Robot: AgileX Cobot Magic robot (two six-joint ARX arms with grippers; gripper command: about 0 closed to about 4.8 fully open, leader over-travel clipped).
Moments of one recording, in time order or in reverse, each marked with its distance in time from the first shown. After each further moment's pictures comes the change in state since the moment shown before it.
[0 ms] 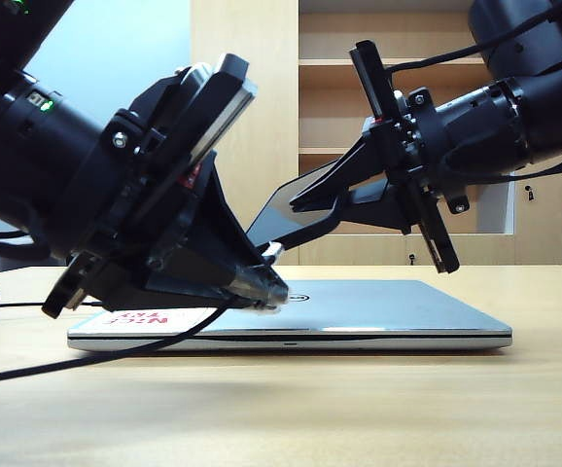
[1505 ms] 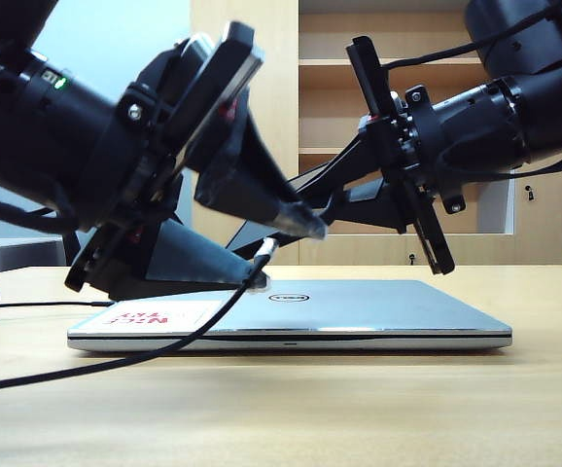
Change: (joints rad) left arm 0.002 -0.001 0.007 0.072 -0.008 0.000; right arm 0.004 0.000 0.000 0.008 -0.006 0.028
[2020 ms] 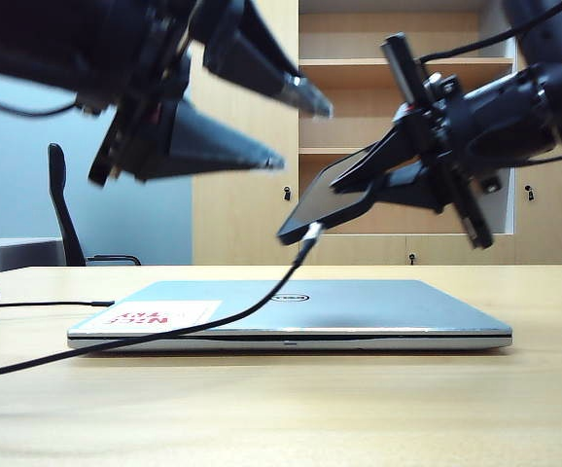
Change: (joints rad) left arm 0.001 -0.146 0.116 -0.143 -0.003 0.050; right arm -0.103 -0.057 -0.001 -0.009 0.081 -0.047
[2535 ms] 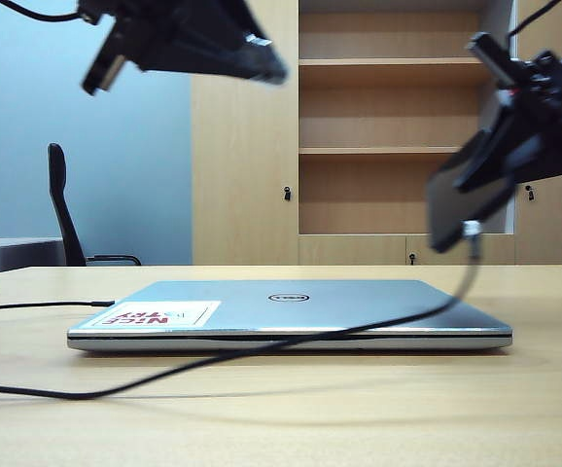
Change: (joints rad) left arm 0.085 -0.045 0.254 -0.408 0.003 0.159; right arm -0.288 -0.116 0.270 -0.828 0.017 -0.411
